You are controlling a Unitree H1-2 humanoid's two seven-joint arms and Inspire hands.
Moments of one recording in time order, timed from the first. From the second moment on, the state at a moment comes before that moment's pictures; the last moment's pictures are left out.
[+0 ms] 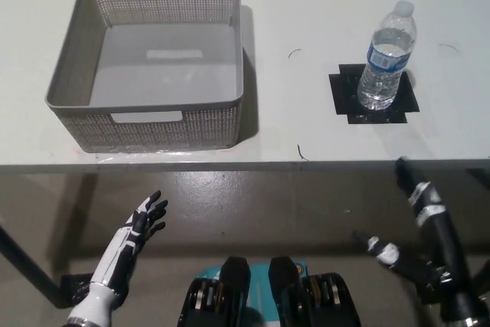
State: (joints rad) left_arm -0.04 0.17 -0.03 0.11 -0.04 -0.14 -0.13; right_arm -0.02 -0.11 0.02 -0.07 -0.06 -0.34 0.04
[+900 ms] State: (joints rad) left_arm -0.04 0.16 -0.03 0.11 -0.07 -0.15 -0.13; right_arm -0.73 -0.20 -0.18 0.68 -0.01 -0.24 -0.03
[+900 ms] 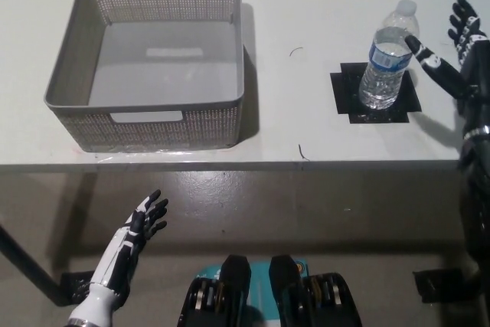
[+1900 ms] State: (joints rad) left_arm -0.04 0.15 -0.03 0.12 -0.09 -0.16 -0.13; right_arm -0.89 -0.22 -0.08 1.11 -0.01 -0.29 0.02
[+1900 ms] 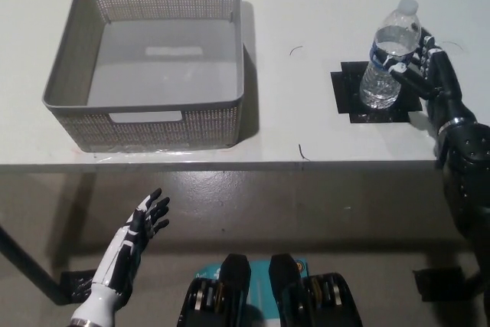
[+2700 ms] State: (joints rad) left_arm -0.04 0.15 -0.03 0.12 -0.10 -0.16 -0.13; right_arm -1.10 -0.14 0.03 1.44 -0.06 -0.22 -0.22
